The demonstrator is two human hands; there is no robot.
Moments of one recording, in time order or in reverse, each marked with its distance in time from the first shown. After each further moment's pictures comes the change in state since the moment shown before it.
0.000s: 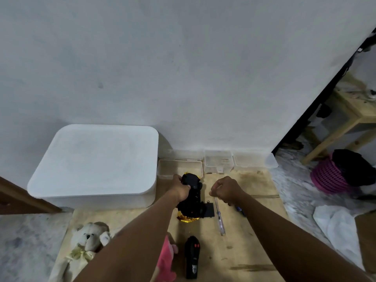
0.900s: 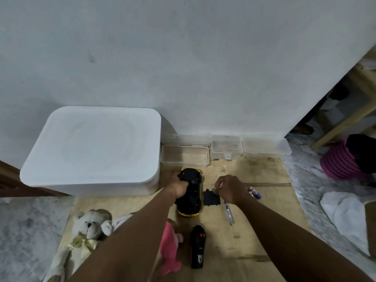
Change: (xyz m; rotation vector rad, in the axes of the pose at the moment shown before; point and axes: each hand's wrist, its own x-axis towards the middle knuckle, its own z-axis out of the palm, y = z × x) left_hand 0.030 -0.044 0.001 -0.069 0.019 -0.048; right_hand 0.025 0.044 0.048 -0.204 0.020 -0.132
